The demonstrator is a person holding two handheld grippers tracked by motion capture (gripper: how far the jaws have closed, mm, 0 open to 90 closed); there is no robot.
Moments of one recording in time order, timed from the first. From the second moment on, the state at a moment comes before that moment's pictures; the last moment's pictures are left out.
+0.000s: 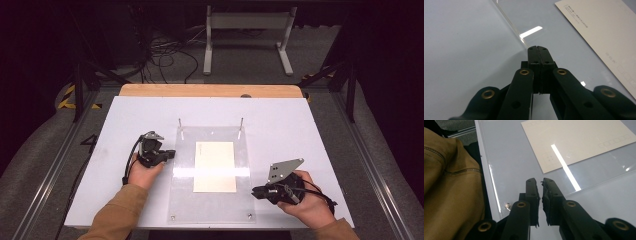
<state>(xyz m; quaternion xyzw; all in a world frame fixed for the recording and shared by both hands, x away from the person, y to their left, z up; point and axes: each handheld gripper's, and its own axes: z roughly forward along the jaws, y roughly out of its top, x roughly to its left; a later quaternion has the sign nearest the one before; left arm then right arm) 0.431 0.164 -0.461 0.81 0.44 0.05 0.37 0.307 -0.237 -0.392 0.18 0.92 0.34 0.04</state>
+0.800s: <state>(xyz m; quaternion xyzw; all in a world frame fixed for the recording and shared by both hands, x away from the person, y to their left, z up) 0.424 0.157 -0.432 0.81 0.39 0.09 0.42 0.311 -0.260 -0.385 0.21 0.89 0.40 0.09</state>
